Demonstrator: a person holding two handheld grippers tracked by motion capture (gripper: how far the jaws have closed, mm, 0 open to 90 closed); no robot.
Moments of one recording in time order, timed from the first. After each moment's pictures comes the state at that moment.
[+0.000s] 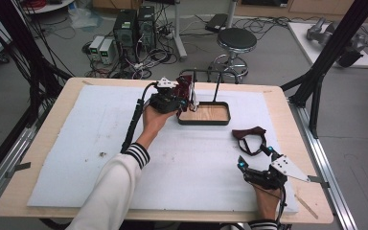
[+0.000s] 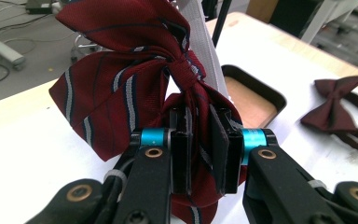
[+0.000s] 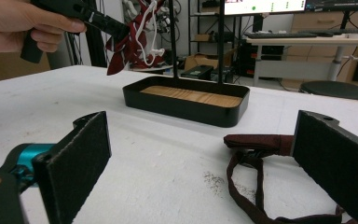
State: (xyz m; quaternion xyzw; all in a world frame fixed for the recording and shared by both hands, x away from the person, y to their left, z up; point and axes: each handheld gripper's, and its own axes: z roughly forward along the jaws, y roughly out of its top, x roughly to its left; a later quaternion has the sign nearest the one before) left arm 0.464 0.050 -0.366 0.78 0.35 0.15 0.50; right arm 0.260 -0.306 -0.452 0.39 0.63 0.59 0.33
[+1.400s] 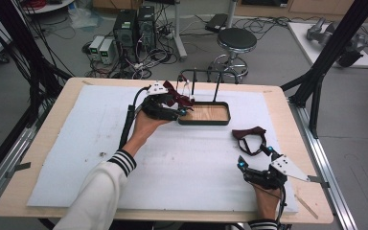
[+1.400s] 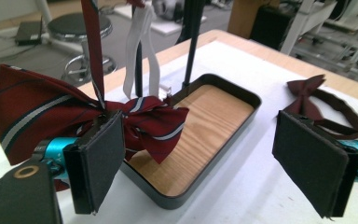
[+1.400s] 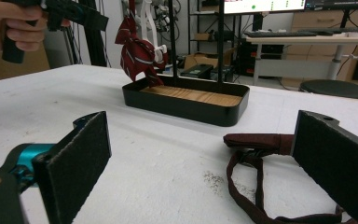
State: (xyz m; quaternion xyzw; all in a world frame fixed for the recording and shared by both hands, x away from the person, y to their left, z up) left arm 0.437 0.074 -0.364 0.77 0.30 0.16 0.55; right arm 0.260 -0.306 -0.452 0.39 0.63 0.58 0.33
